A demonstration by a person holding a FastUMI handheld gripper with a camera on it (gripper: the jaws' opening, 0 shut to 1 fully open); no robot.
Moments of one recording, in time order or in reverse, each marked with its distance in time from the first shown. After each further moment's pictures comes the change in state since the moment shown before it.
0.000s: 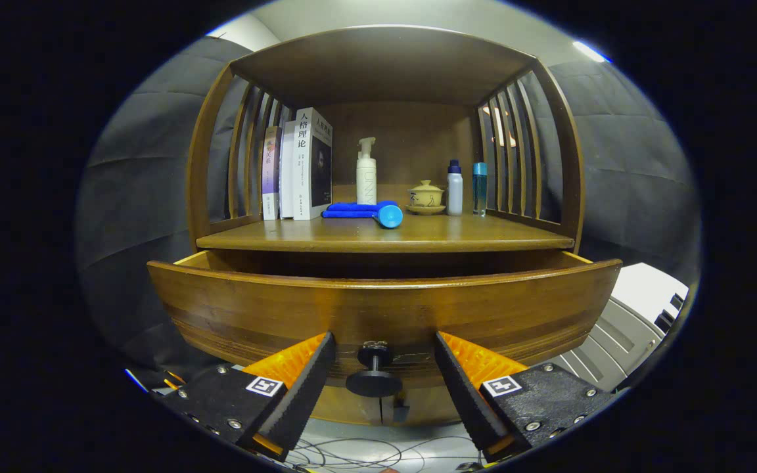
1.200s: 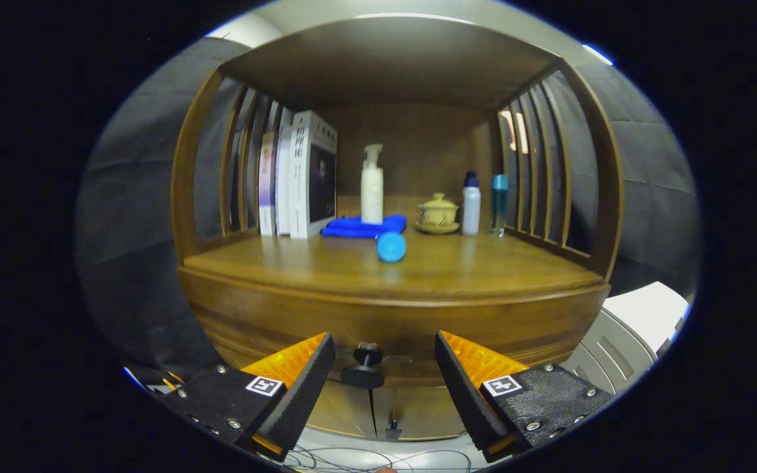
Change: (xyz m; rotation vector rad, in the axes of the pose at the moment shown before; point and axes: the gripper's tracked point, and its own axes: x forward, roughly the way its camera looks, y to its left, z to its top) arm 0.014 -0.031 0.076 0.026 -0.062 0.056
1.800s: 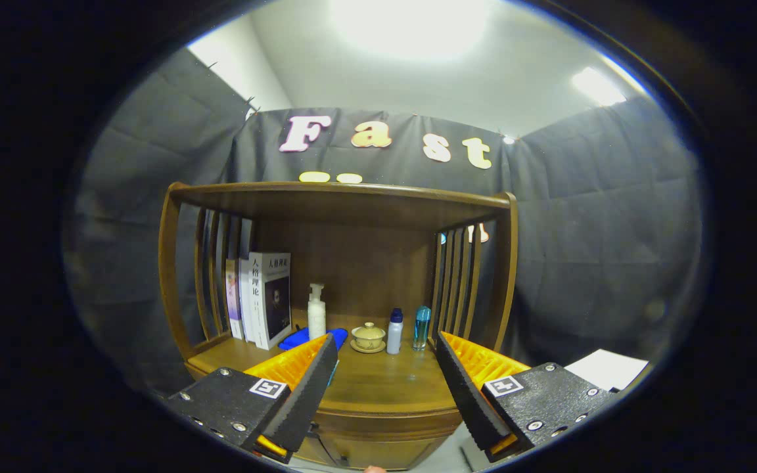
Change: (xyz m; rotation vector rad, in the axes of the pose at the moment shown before) arm -0.089 -0.052 0.203 -0.124 -0.212 -0.122
